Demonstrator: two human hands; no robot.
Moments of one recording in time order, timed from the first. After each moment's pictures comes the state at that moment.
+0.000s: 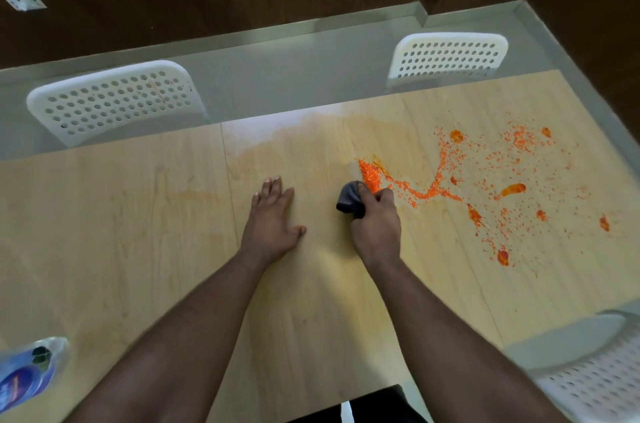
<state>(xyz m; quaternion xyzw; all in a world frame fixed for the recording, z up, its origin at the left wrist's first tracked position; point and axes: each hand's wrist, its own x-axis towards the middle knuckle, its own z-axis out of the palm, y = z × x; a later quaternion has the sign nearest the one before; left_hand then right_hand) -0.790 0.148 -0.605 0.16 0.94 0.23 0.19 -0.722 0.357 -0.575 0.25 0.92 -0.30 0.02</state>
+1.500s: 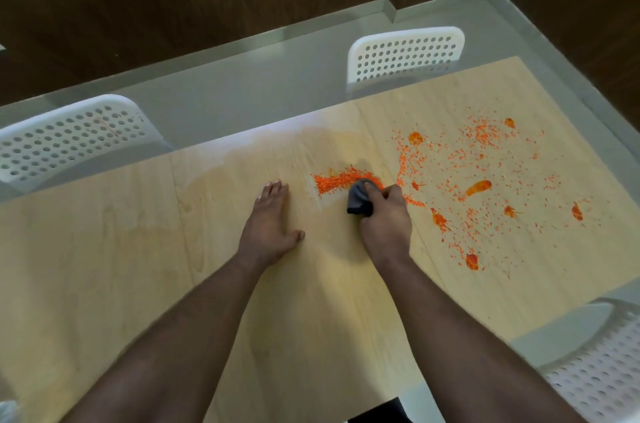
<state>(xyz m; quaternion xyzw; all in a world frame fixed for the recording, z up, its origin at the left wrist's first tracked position) -0.811 0.245 -0.591 0.17 0.93 0.25 0.20 -0.727 0.469 -0.581 0.29 0.92 -0.27 0.01</state>
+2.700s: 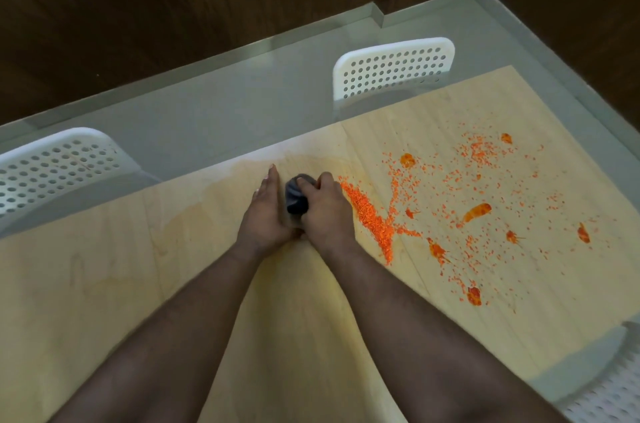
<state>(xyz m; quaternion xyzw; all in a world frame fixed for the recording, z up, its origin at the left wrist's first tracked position) -0.889 0.304 -0.590 0.13 0.91 0.30 0.24 -0.839 0.439 -0.574 0.16 0.95 -0.26 0.03</state>
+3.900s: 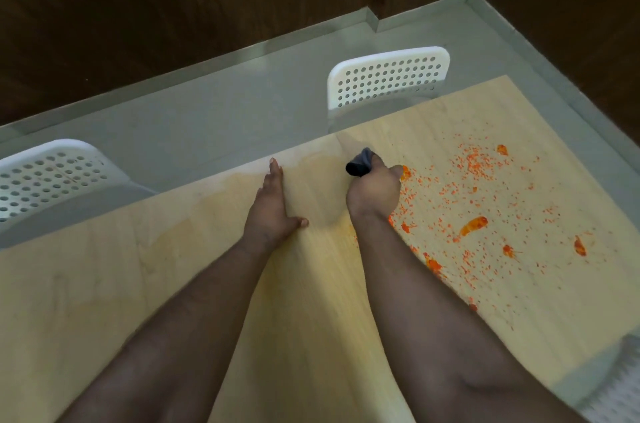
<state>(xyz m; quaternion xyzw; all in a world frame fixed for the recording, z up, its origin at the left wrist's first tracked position) -0.924 0.339 -0.598 0.12 0.92 0.30 0.23 -0.885 0.528 -0.584 0.46 0.82 -0.31 -0.09</state>
